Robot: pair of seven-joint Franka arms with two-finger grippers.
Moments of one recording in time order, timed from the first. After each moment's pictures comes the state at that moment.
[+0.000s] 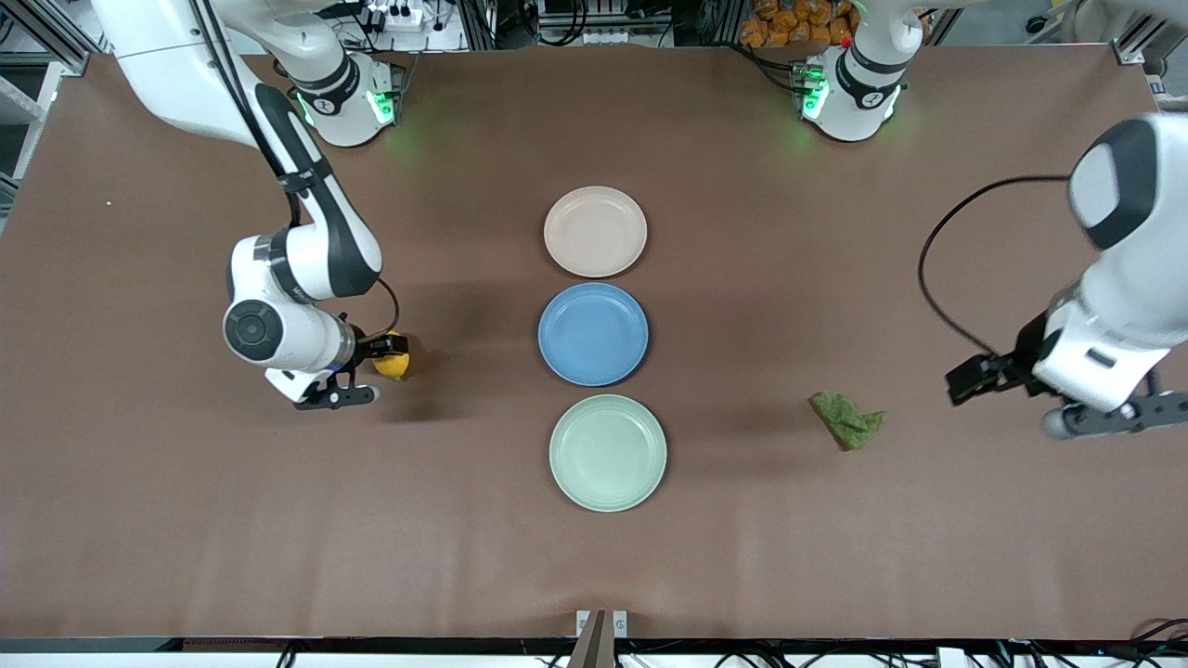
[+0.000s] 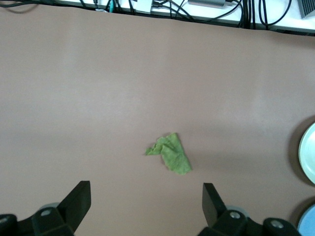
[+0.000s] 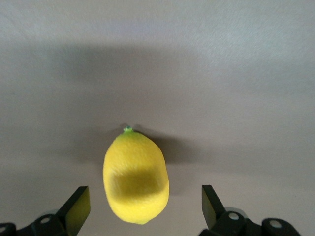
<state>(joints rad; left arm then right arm) -0.02 0.29 -0.09 -1.44 0.06 1.85 -0.23 0.21 0.47 0.00 -1.88 0.08 2.13 0.08</state>
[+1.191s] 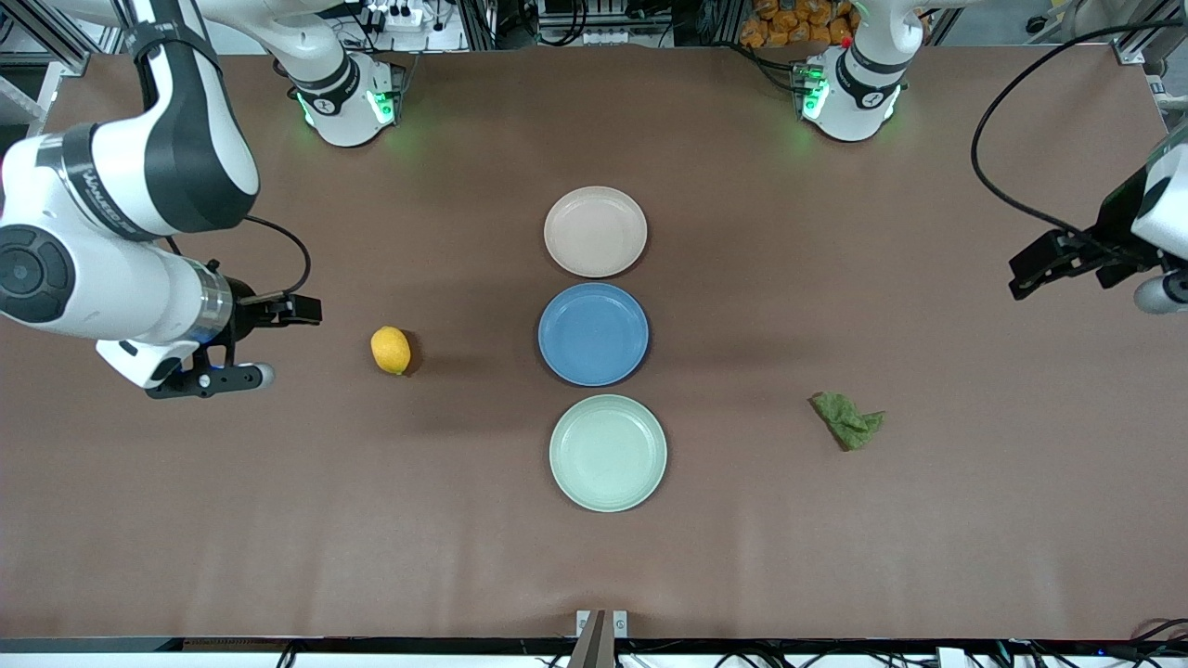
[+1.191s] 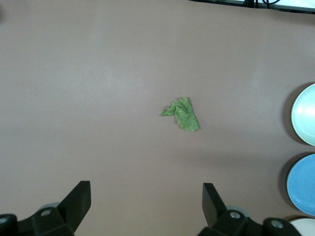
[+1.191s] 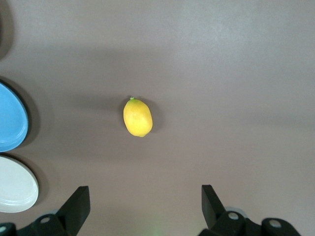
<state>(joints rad) -0.01 0.09 -0.10 -1.44 0.06 1.61 -0.22 0.18 0.34 0.01 -1.40 0.03 1.50 0.08</state>
